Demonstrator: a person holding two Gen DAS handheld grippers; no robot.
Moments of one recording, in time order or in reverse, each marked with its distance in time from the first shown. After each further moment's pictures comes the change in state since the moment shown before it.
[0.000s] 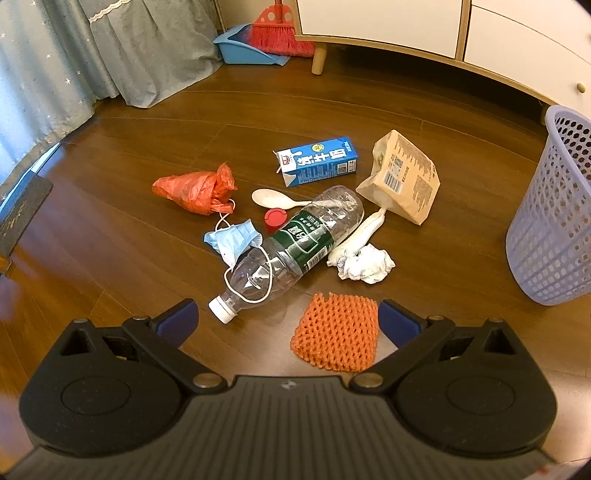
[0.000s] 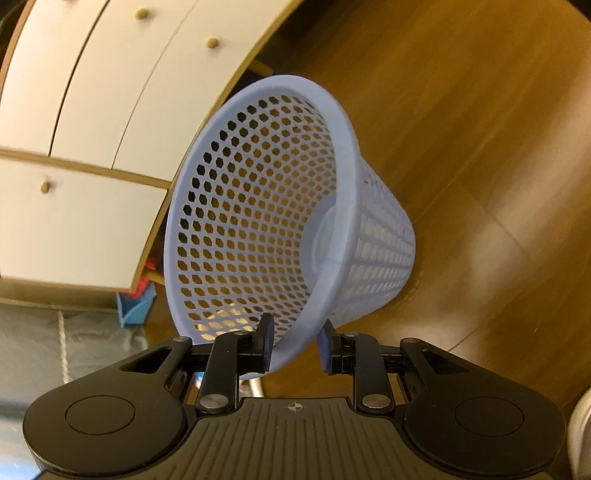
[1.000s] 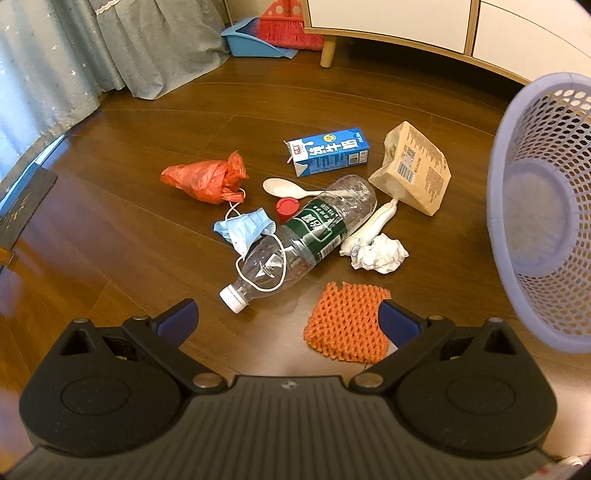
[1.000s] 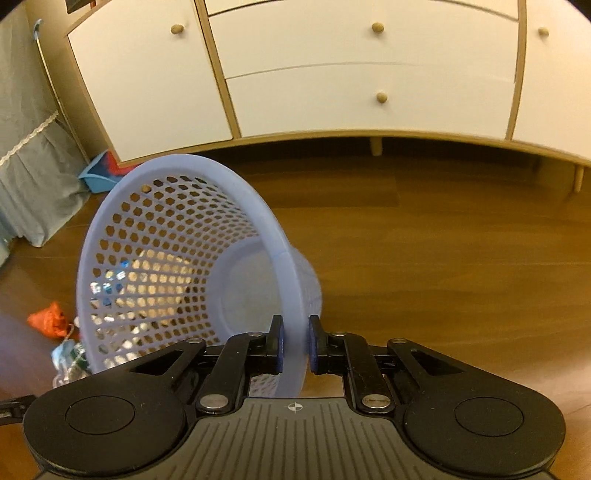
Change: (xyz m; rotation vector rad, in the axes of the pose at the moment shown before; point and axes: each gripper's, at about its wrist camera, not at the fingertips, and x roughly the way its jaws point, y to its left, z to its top) left arm 0.003 0.014 -0.010 -0.010 0.010 0.007; right arm -0.012 0.048 -0.079 -0.864 -0.187 -0.230
